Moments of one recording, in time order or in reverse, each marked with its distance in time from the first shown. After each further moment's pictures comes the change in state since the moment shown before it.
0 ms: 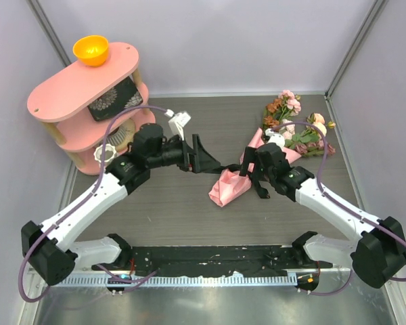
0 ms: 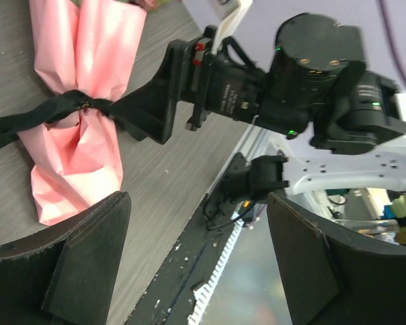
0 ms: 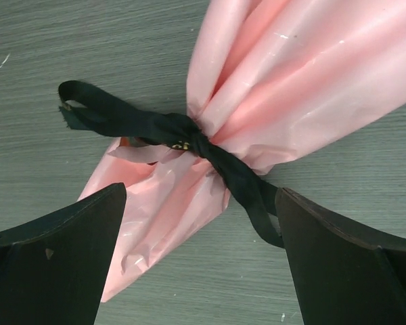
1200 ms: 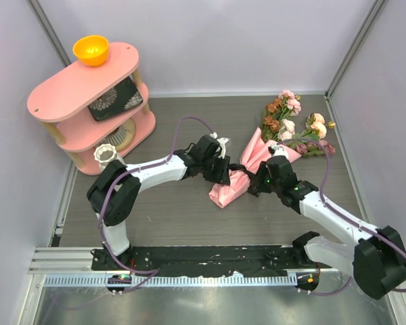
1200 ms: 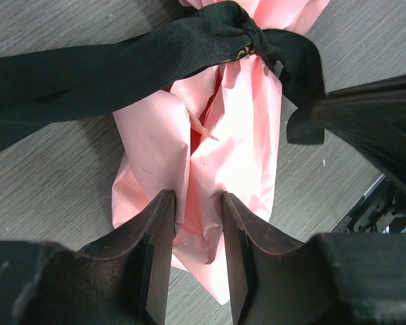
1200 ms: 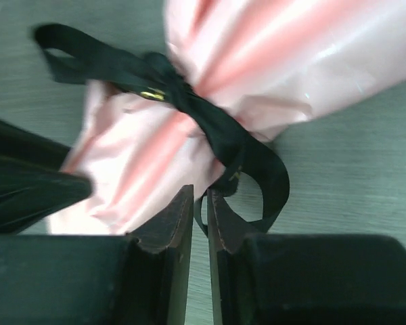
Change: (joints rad) left arm -0.179 0.674 0.138 -0.027 -0.242 0.188; right arm -0.086 -0.052 -0.254 0.171 -0.189 0.020
